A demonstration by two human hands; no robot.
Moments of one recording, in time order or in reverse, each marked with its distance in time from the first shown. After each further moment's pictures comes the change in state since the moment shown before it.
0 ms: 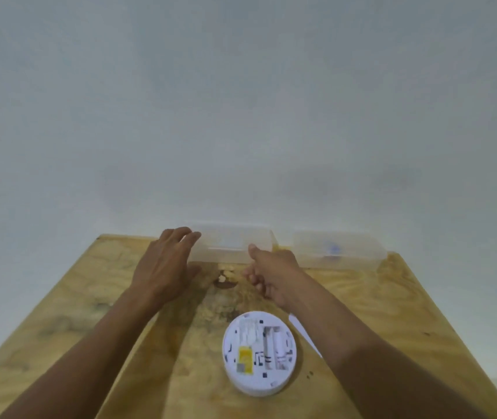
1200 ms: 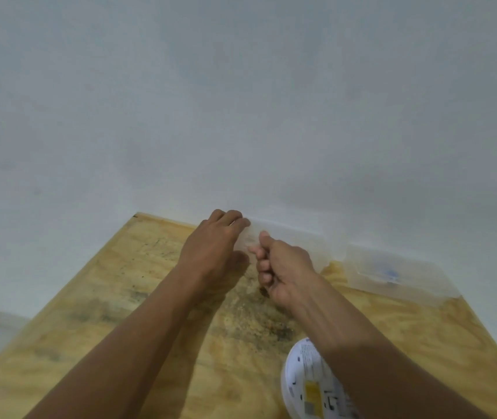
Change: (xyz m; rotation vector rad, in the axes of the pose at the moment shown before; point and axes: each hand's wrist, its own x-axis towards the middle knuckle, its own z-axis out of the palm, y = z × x) left_hand 0.027 -0.028 0.013 -0.192 0.080 0.057; right_hand 0.008 -0.020 0.086 0.255 -0.063 0.038
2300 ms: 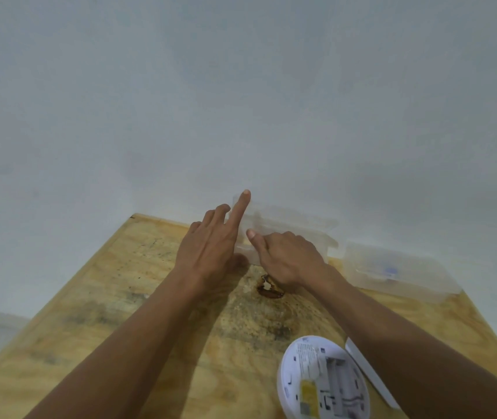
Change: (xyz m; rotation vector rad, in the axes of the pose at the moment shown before) left_hand 0.001 0.003 0.006 0.112 -0.020 -0.078; right_hand 0.042 -0.011 -0.027 -1.542 -0.080 -0.773
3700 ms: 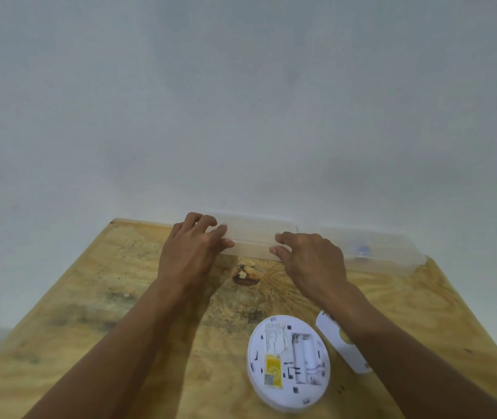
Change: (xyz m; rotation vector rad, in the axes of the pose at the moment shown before) left_hand -0.017 0.019 0.006 0.099 0.175 0.106; right_hand -0.073 0.047 -0.013 -0.015 0.312 0.131
